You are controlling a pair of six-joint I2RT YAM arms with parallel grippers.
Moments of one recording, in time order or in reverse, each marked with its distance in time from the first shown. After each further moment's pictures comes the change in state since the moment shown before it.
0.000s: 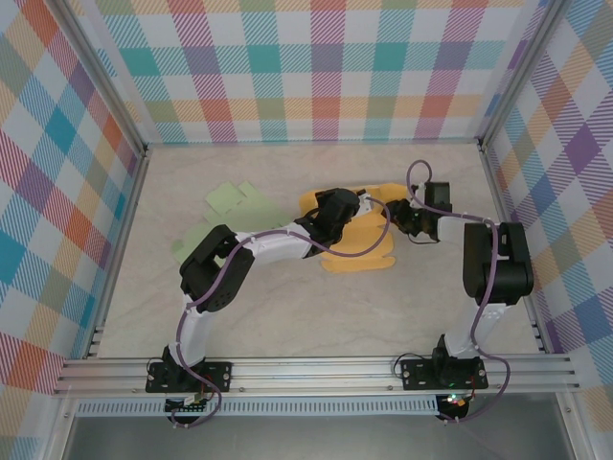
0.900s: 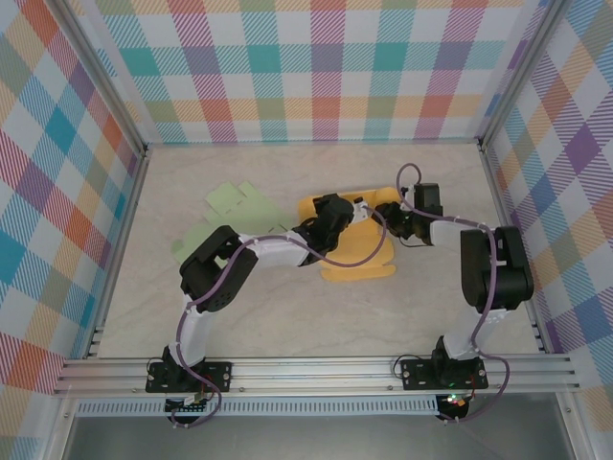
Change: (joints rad) left arm 0.000 0.000 -0.133 0.218 0.000 0.088; right arm 0.067 -0.066 -0.045 -0.011 0.034 0.026
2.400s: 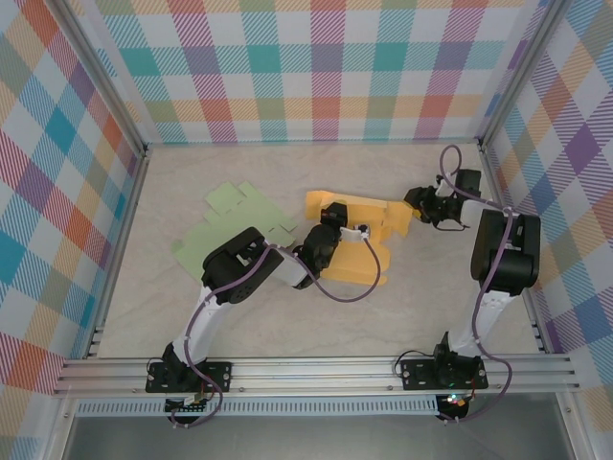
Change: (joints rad) left arm 0.000 0.185 -0.184 0.790 0.174 0.563; right arm -0.259 0.183 0.254 -0.190 -0.252 -0.080
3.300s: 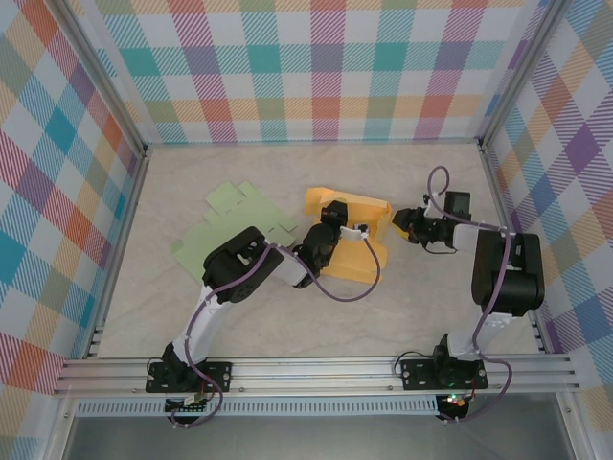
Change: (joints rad) left arm 0.017 0.011 0.008 0.031 0.010 0.065; right arm 0.066 -0.198 -0.315 0.145 -0.049 0.035
